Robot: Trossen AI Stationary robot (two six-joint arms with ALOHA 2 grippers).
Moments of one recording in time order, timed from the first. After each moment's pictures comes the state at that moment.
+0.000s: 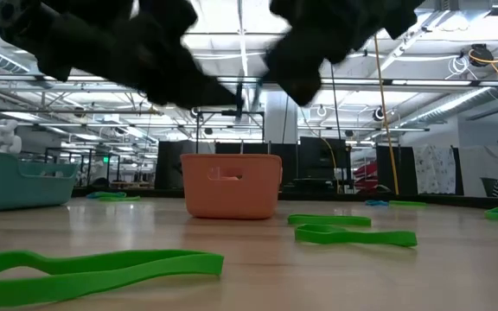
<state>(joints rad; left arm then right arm) -0.26 1.62 0.60 0.71 -0.22 0.08 0.15 1.64 1.02 0.00 -0.23 0.25</state>
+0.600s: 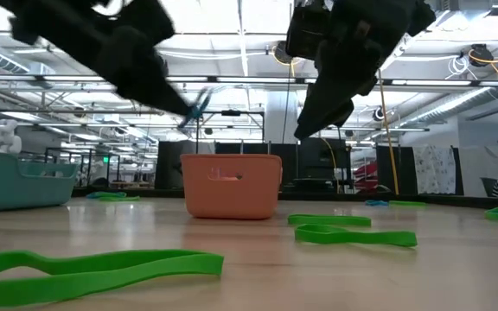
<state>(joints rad) -0.26 1.33 0.60 0.13 -0.43 -0.11 0.17 1.63 1.02 -0.26 -0.05 0.32</state>
